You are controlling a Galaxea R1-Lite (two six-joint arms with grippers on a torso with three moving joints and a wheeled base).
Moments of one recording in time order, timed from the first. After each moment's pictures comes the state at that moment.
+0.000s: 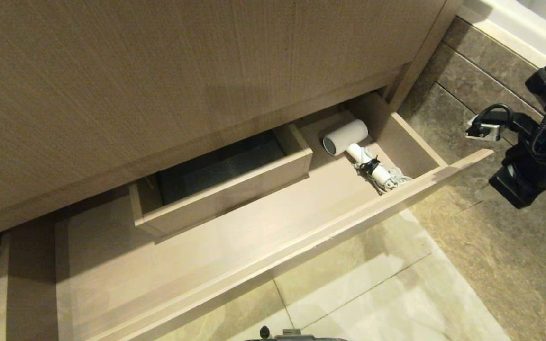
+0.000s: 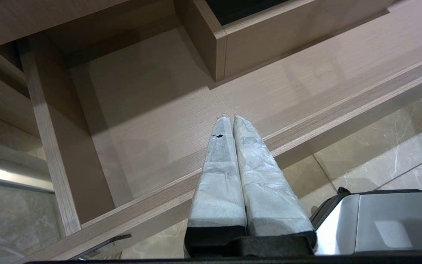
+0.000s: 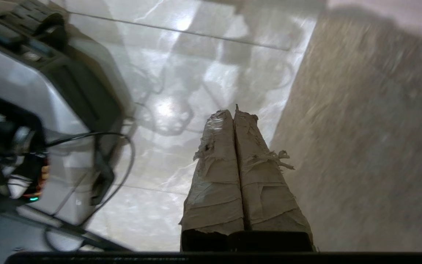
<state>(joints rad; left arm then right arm) 0.00 0.00 0.00 0.00 0.00 -0.01 0.03 1.67 -1.54 0.84 0.06 -0.57</state>
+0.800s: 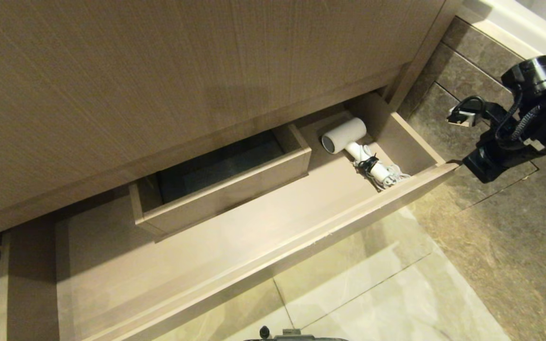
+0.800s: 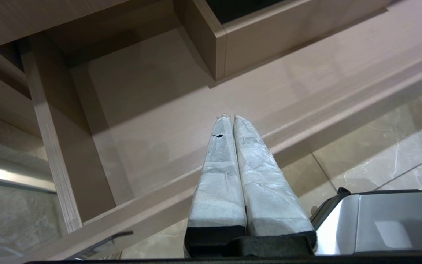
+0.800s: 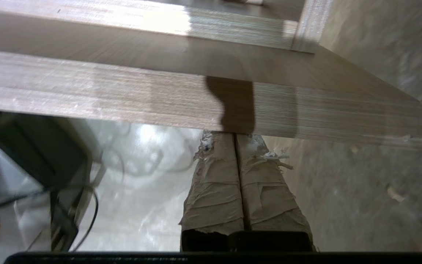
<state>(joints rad) 0.00 0.00 0.00 0.00 0.00 -0.01 -0.02 1.84 -1.66 0.64 0.06 -0.59</state>
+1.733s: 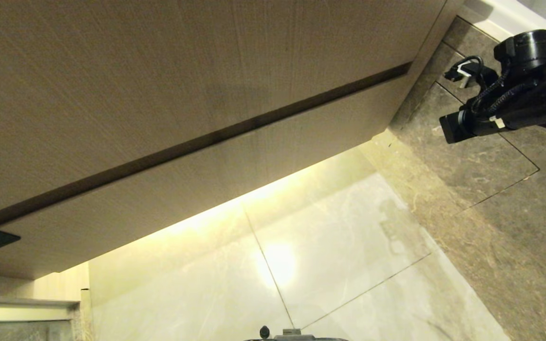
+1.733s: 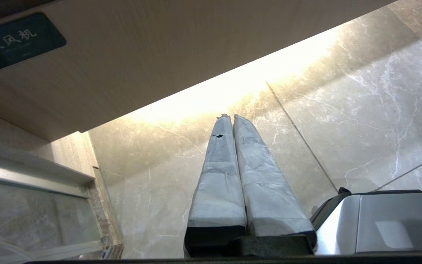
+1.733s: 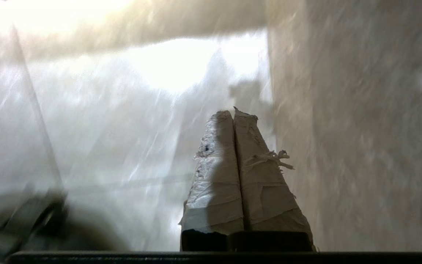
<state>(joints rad) 0.00 0.00 0.00 0.00 0.00 -0.01 0.01 1.87 -1.74 0.40 0.07 -0.29</state>
